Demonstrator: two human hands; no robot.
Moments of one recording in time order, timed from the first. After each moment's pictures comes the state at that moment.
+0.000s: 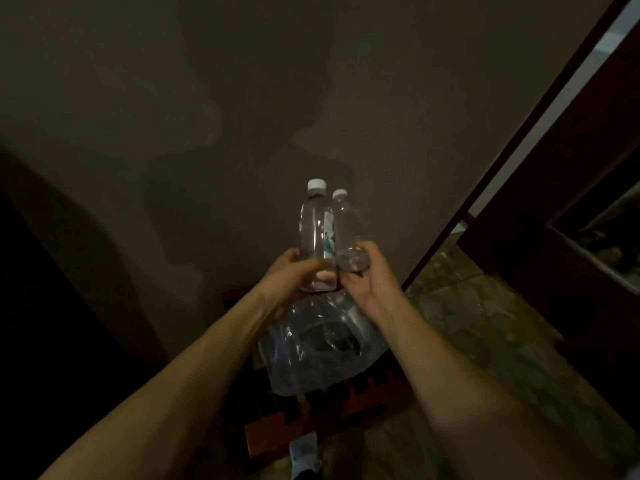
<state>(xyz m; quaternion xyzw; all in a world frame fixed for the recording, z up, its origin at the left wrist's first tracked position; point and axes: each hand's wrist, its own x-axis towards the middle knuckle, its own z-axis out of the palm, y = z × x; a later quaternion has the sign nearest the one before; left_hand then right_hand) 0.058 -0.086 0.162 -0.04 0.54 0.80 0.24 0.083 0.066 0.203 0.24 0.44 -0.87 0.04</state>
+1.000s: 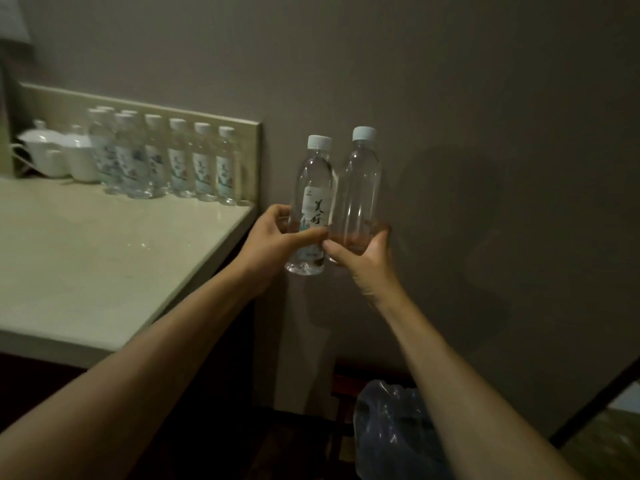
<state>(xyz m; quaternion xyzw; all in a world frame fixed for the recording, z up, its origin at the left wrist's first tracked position) 0.219 -0.270 0.362 -0.04 0.67 0.70 -0.24 0.160 -0.114 0.353 -0.26 0.67 -0.69 0.01</state>
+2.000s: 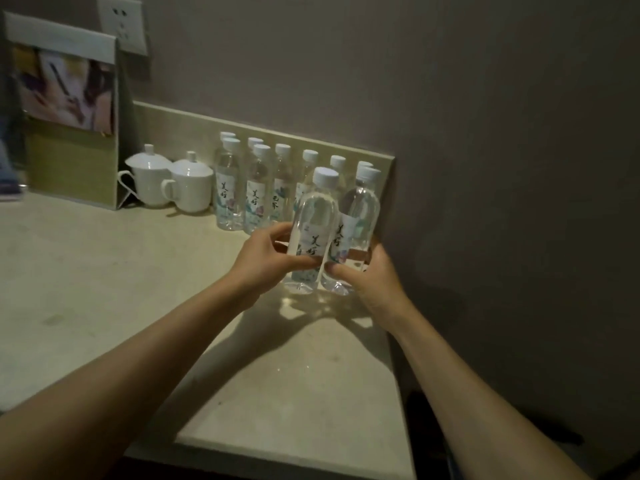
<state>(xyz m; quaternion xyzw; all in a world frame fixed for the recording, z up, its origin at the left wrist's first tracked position) 0.272 -0.609 0.358 -0.03 0.77 0.60 -0.21 0.192 -0.433 0.350 -0.23 0.76 -0.60 0.04</state>
